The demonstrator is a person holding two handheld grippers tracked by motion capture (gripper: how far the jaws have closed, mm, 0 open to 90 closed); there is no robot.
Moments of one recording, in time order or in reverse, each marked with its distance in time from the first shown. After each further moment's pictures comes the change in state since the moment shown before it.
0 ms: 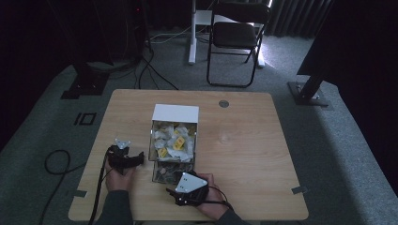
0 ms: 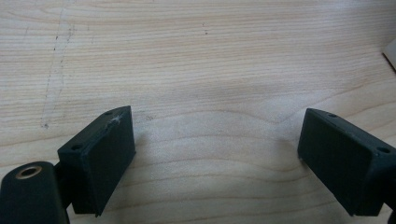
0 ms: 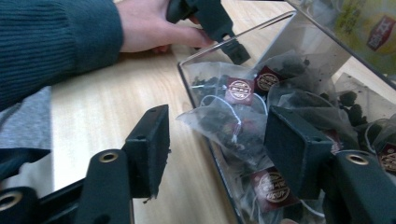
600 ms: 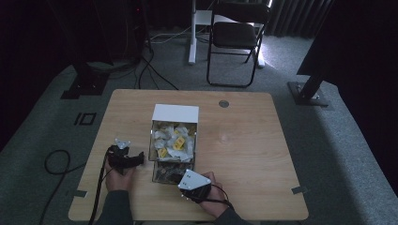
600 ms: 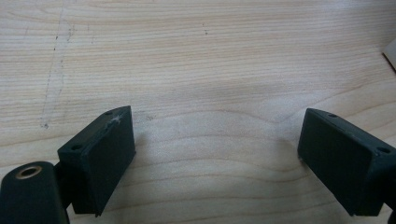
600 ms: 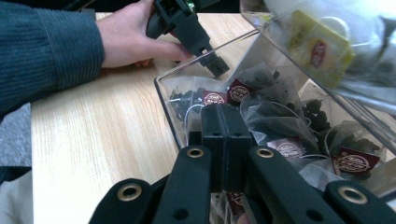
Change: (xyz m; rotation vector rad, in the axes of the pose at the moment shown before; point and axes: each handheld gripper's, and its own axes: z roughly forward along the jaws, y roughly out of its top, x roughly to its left) left arm 0.000 0.000 0.000 0.001 0.000 0.000; right arm -0.008 0.002 -0.008 -0.047 -0.042 0.032
